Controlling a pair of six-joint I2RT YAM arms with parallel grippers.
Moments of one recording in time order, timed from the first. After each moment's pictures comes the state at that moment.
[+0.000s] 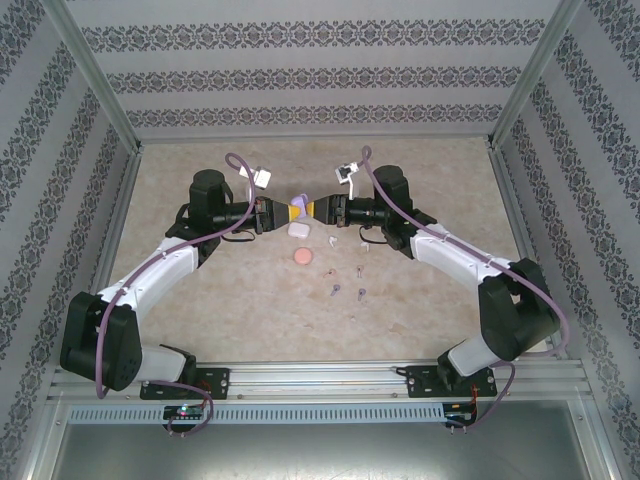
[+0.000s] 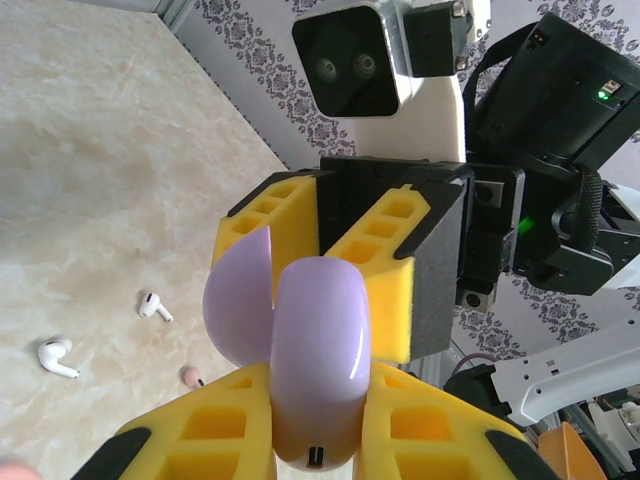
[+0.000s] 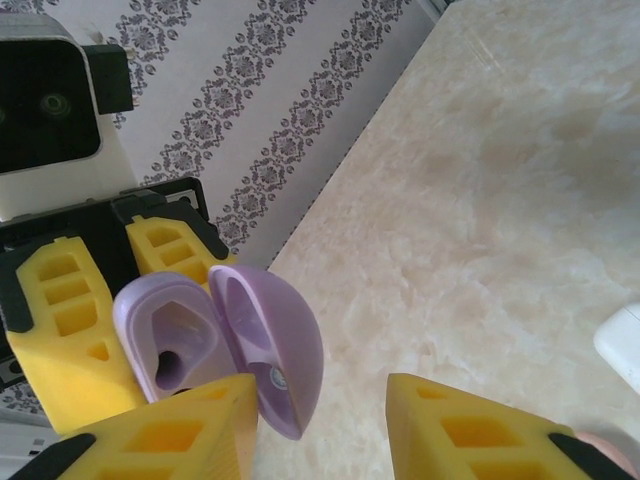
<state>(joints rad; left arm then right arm) -0.28 1.35 0.90 0.14 0.95 -0.50 0.48 1.53 0.99 0.21 -0.77 0.63</state>
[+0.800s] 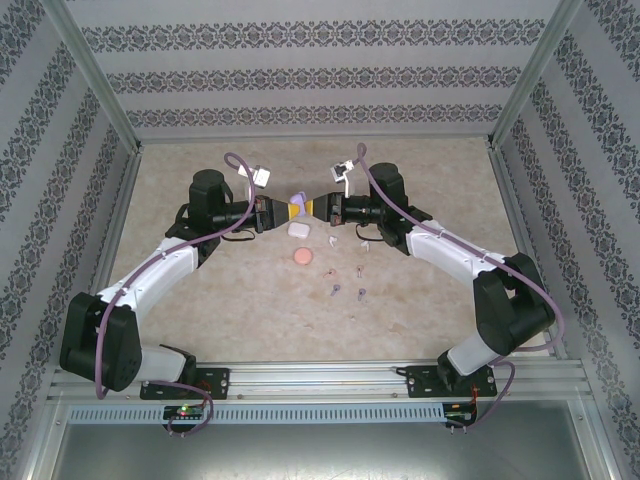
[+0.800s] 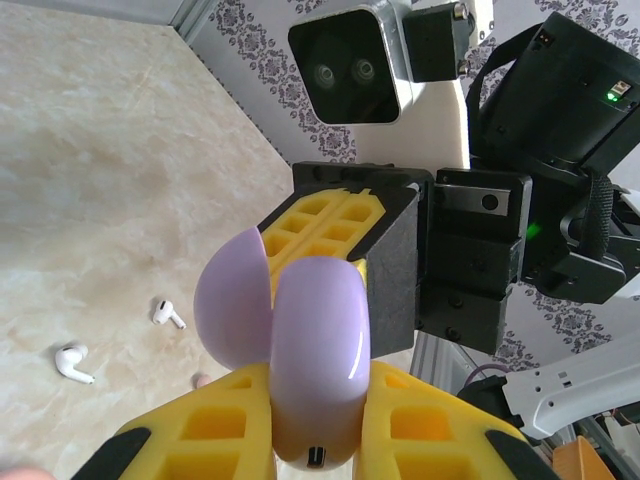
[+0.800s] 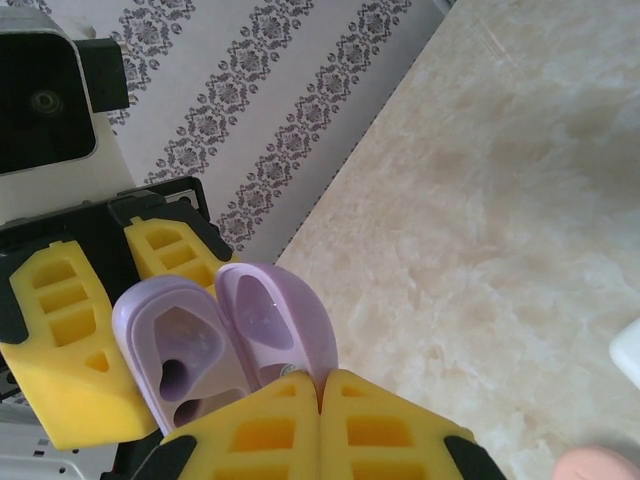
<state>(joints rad) -0.28 1.35 0.90 0.15 0.92 -0.50 0.49 1.56 1.03 0.21 -0.79 0.63</state>
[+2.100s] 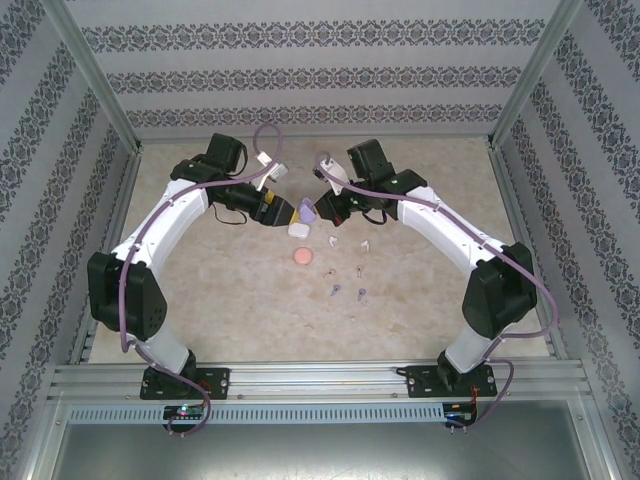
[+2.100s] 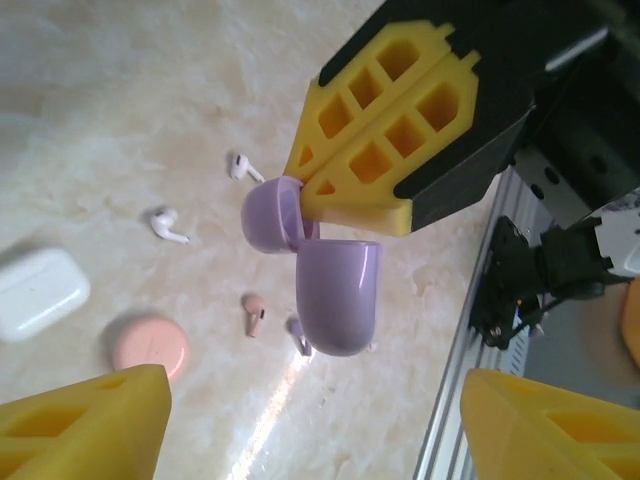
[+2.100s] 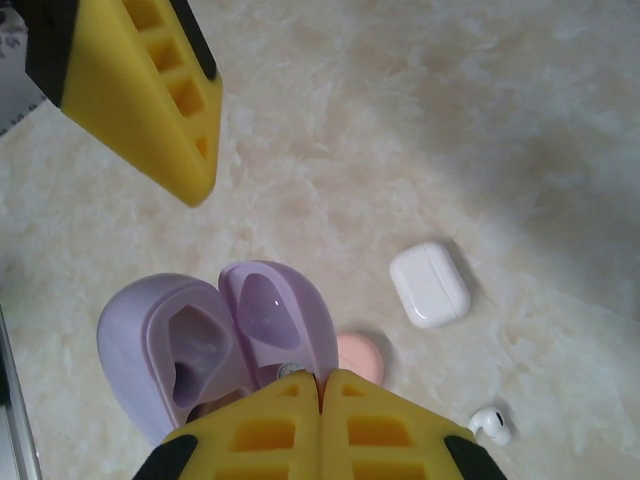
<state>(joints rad) -0.25 1.66 1.51 -0.95 0.88 0.24 0.53 1.69 1.48 -0.64 -0.52 -0.12</state>
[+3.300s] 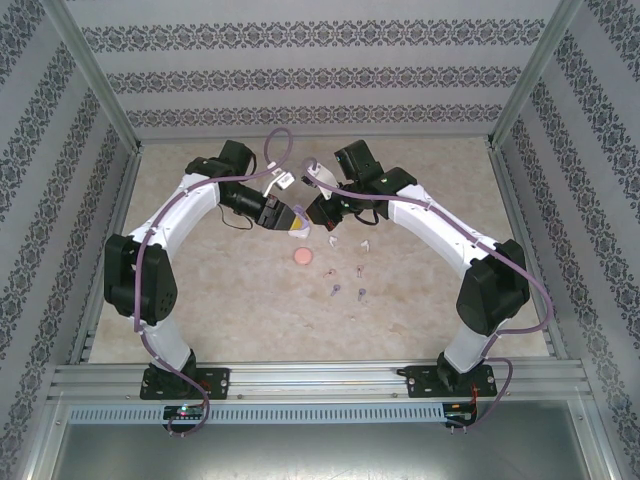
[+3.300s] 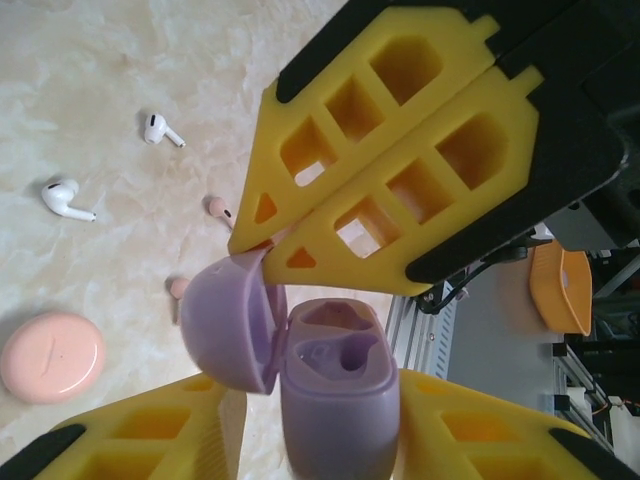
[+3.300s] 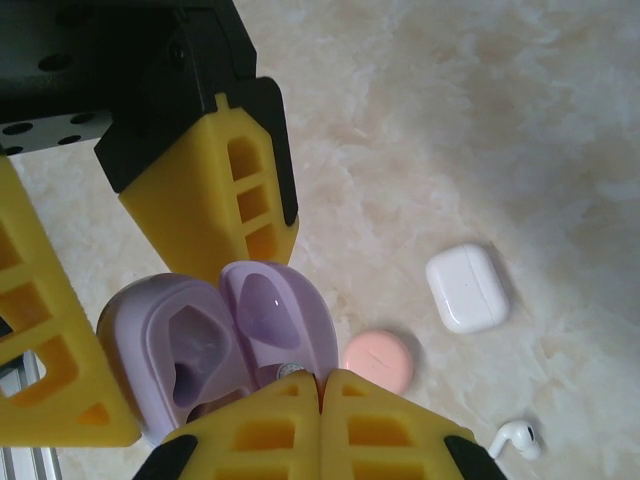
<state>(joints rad) -0.27 1.77 1.55 -1.05 1.03 0.33 0.57 1.72 1.54 -0.70 -0.52 -0.16</state>
